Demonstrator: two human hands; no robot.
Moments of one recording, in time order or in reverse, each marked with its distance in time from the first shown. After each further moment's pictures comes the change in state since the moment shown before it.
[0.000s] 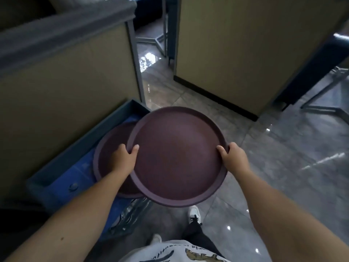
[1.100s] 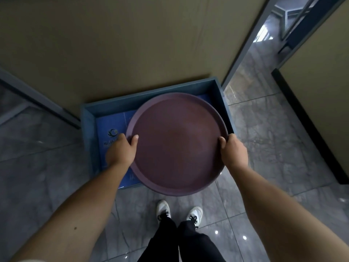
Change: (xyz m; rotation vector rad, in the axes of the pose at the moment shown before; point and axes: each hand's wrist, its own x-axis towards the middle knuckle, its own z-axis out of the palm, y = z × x) left_hand -0.011 -0.122 0.014 0.189 0.332 -0.571; right_hand 0.090 -0.153 0.161 -0.237 -0.334 -0.532
